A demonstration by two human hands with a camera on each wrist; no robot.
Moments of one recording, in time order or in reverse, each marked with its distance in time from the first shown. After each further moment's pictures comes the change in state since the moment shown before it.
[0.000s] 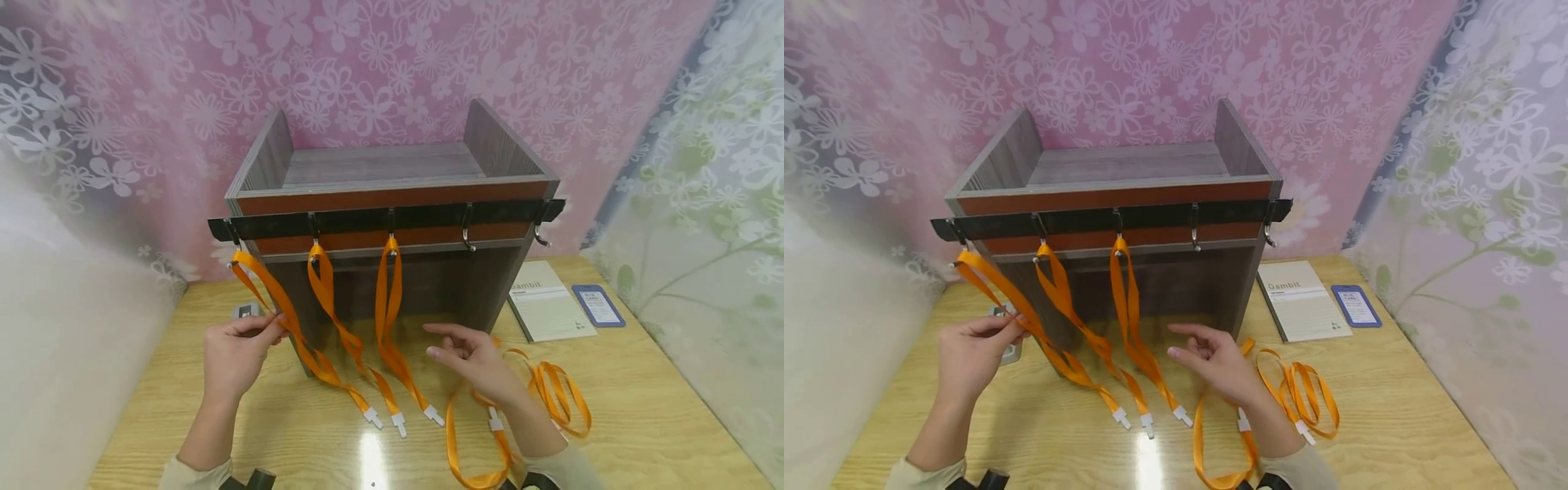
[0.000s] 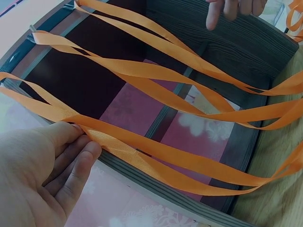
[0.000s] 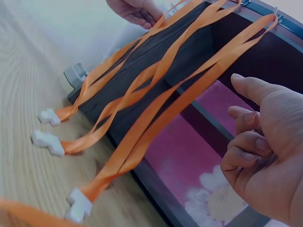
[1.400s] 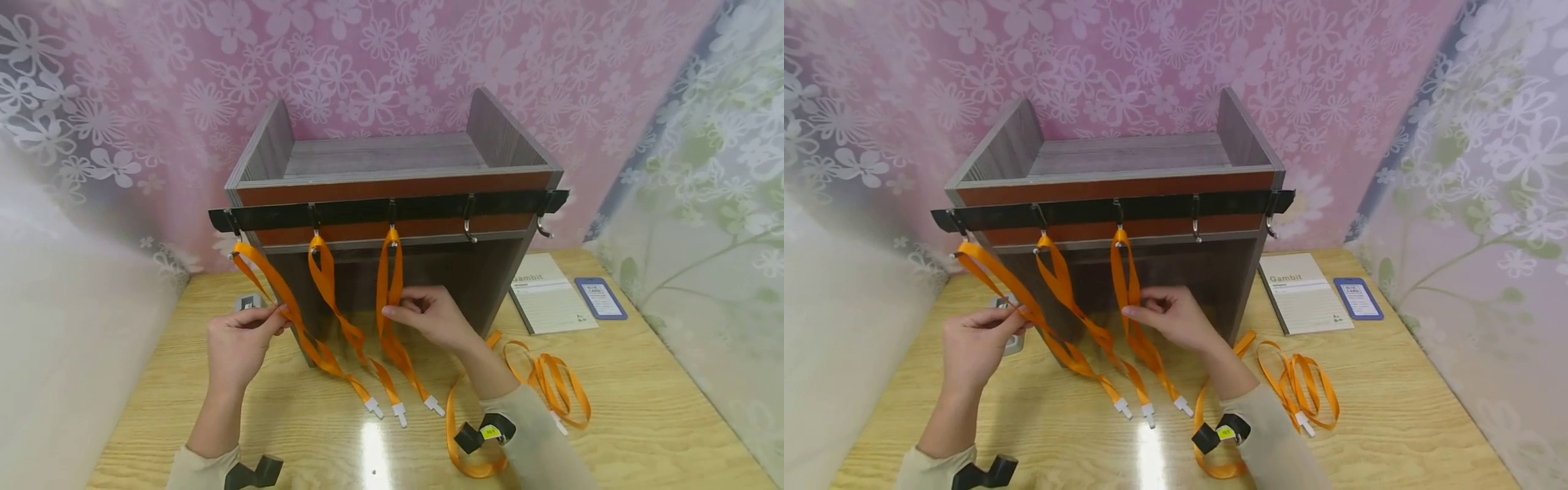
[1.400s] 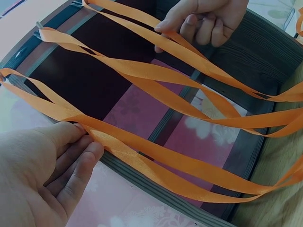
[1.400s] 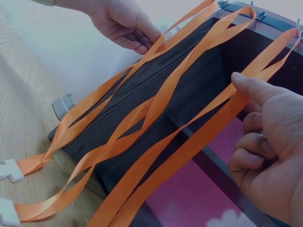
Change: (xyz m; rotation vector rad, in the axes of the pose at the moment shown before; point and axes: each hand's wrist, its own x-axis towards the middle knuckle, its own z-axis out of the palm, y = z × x) left_hand 0.001 -0.003 0.004 -0.027 0.034 -0.007; right_hand 0.070 -0.034 0.031 0.055 -0.021 -0.115
